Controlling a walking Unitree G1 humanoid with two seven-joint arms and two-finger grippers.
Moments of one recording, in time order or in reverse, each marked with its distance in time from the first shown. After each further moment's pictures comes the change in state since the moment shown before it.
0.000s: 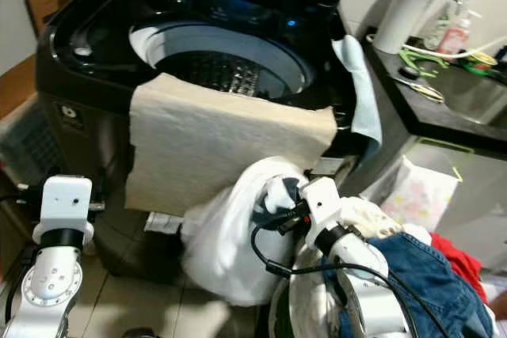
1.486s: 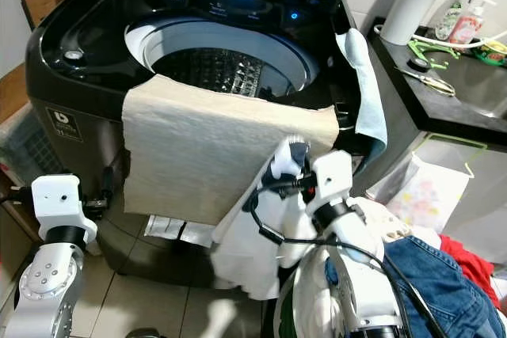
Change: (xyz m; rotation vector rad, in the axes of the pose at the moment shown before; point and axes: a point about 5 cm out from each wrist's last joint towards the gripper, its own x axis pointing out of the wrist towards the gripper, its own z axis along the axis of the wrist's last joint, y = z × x) left arm 0.008 -0.005 -0.008 -0.250 0.041 -0.079; right arm 0.015 -0.009 0.038 -0.012 -0.216 -0.169
